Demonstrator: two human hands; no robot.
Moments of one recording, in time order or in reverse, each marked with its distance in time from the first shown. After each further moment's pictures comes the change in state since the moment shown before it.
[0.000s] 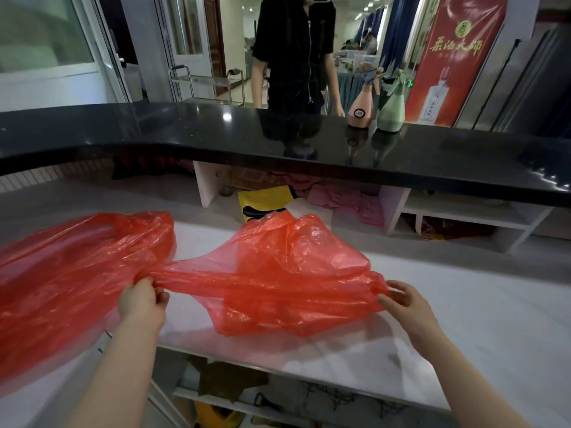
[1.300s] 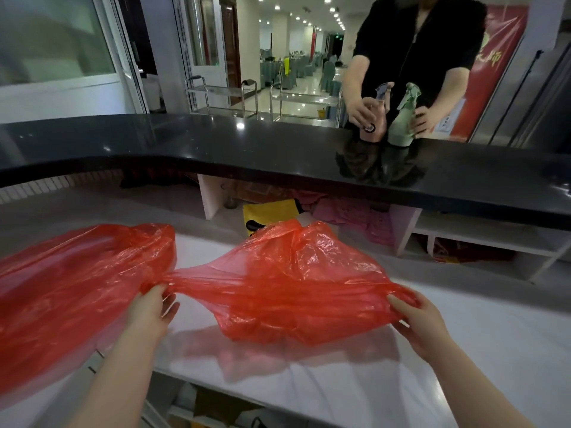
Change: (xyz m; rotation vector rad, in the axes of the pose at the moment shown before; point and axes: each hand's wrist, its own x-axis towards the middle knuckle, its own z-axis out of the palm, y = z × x) left_hand 0.009 -0.007 0.023 0.111 -0.087 -0.046; right_hand 0.053 -0.018 -0.003 0.405 -0.010 0.192
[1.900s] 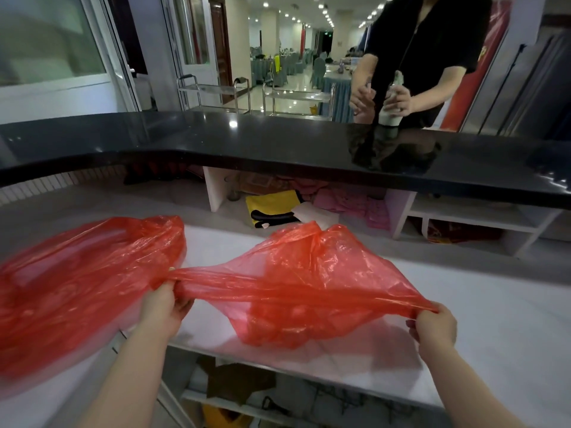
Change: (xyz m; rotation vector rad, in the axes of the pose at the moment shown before) left_hand -0.023 -0.001 -0.031 -0.014 -0.129 -0.019; right_hand -0.047 0.037 -0.006 -0.214 0.527 -0.032
